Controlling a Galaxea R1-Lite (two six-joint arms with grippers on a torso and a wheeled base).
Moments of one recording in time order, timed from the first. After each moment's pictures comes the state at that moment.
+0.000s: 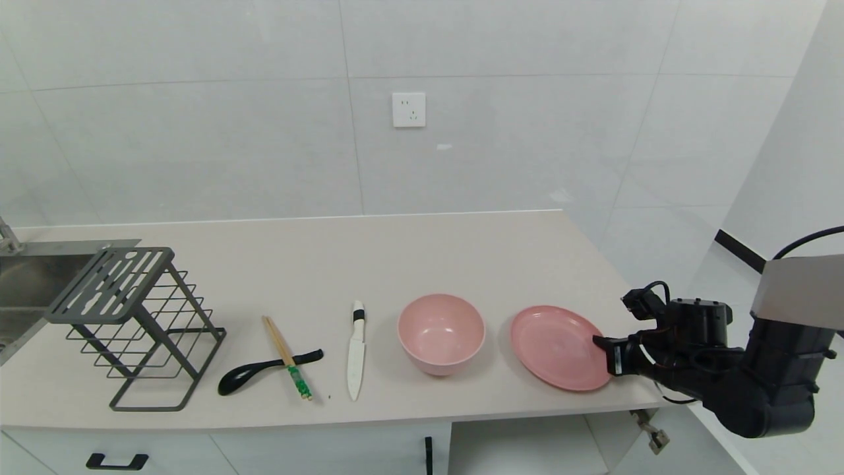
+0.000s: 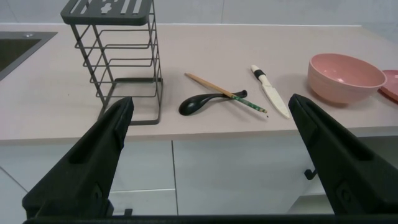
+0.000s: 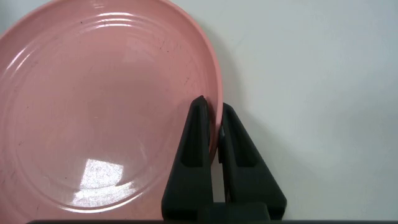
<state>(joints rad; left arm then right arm) 0.00 0.00 0.00 0.00 -0.04 -0.03 0.03 2.36 -0.50 -1.21 0.21 -0.03</state>
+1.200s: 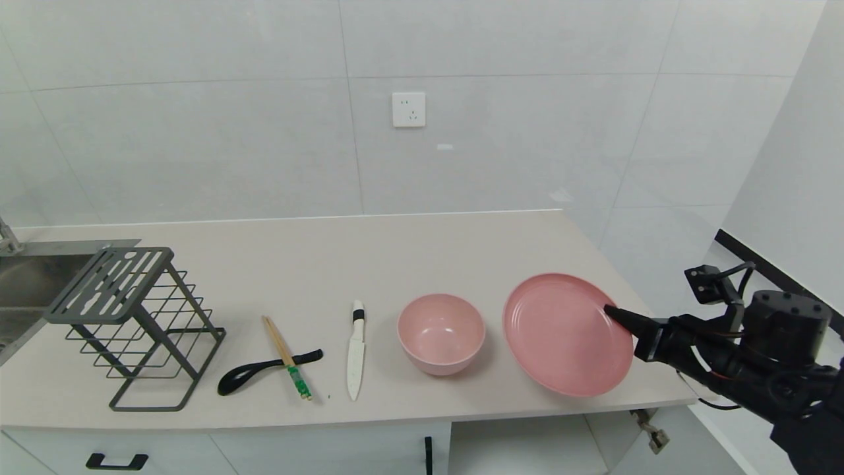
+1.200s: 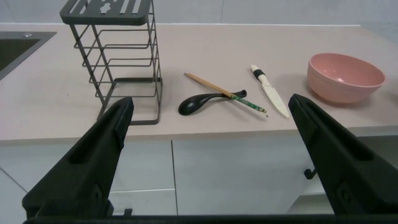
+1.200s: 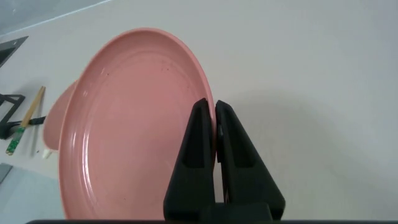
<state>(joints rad) 0.00 0.00 0.00 0.00 -0.04 -0.03 0.10 2.04 -0.18 -1.57 0.35 0.30</state>
